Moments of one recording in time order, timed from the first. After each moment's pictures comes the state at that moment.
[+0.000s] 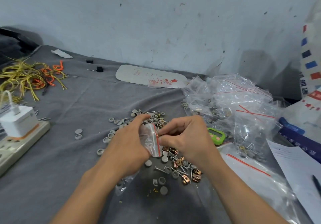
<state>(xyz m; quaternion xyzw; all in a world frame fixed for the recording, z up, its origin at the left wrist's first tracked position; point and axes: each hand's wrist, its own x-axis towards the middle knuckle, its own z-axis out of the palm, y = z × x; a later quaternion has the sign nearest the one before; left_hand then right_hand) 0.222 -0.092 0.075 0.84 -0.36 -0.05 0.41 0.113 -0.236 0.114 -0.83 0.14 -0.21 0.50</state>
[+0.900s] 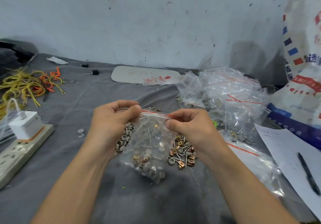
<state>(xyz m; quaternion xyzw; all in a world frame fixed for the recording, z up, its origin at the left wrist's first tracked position) 0.215 -0.081 0.122 0.63 -0.16 -0.16 0.75 0.084 -0.229 0.128 -0.72 0.20 -0.25 0.61</state>
